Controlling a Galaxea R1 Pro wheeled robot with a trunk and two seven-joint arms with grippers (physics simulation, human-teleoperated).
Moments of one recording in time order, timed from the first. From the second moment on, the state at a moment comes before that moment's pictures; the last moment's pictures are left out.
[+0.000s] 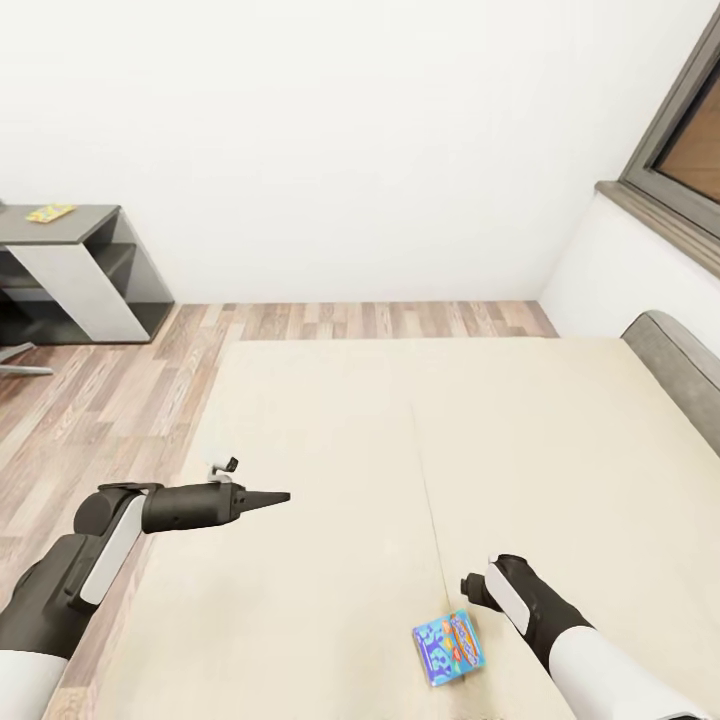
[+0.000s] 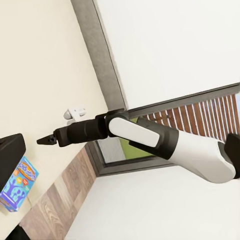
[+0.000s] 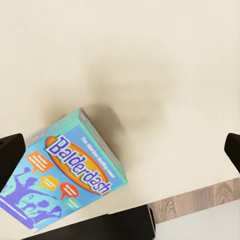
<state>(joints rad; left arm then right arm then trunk) -0.54 0.29 -0.06 -1.35 0.47 1.04 -1.20 -0.66 -0.06 0.23 -0.49 -0.54 0.58 -0.35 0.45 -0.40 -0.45</state>
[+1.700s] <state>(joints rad) -0.54 0.29 -0.06 -1.35 0.47 1.04 -1.19 -0.66 -0.06 0.26 -0.49 -0.54 0.58 -0.33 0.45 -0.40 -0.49</state>
